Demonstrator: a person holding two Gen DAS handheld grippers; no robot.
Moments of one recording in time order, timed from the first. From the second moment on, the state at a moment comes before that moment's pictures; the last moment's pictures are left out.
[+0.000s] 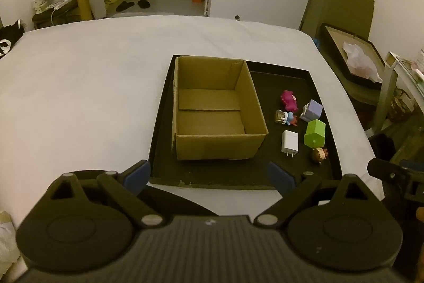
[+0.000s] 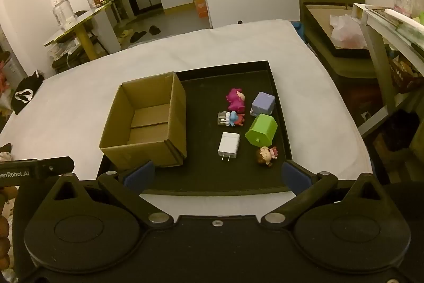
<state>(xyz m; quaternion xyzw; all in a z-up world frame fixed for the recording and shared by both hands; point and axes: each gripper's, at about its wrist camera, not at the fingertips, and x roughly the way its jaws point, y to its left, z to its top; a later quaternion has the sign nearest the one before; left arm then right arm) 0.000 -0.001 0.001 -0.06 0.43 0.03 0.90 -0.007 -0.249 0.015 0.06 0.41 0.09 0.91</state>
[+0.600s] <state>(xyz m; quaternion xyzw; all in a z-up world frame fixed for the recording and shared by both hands) -0.007 -0.009 0.009 -0.04 0.43 0.02 0.90 -0.013 -0.250 0.024 0.06 0.40 0.08 0.91</state>
